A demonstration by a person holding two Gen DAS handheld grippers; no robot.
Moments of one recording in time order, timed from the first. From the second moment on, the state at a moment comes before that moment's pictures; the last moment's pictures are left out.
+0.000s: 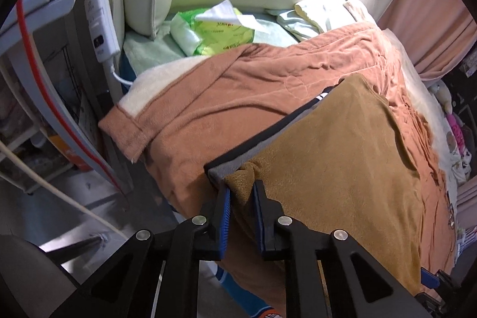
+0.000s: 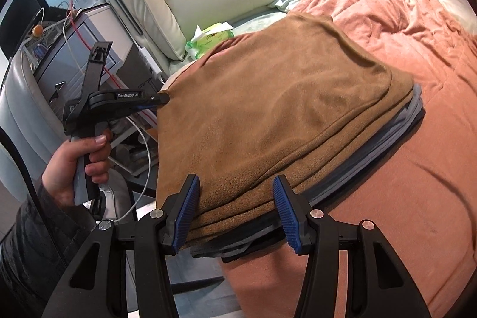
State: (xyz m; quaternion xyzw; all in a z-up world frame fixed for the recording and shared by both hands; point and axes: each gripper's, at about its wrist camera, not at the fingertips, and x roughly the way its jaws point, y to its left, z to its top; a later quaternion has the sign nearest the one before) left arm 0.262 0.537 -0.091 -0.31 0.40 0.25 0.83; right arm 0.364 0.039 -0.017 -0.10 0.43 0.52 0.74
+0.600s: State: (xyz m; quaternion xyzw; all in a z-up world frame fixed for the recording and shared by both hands) left arm 0.281 0.544 -0.092 -0.26 0.41 0.28 0.83; right arm 0.334 0.062 -0.035 -0.15 0.41 0.52 0.73
